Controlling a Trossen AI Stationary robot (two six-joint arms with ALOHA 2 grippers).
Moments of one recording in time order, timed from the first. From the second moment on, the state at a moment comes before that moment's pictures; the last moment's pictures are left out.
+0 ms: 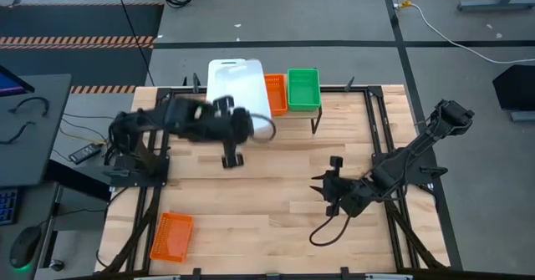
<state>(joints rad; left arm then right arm) -0.13 1.79 2.31 -1.57 -0.42 -0.11 0.64 1.29 0.80 -0.39 0.77 0.34</state>
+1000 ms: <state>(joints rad) 0.56 1.69 2.02 -1.57 -0.01 0.55 0.51 1.29 0.80 -0.37 0.77 0.27</state>
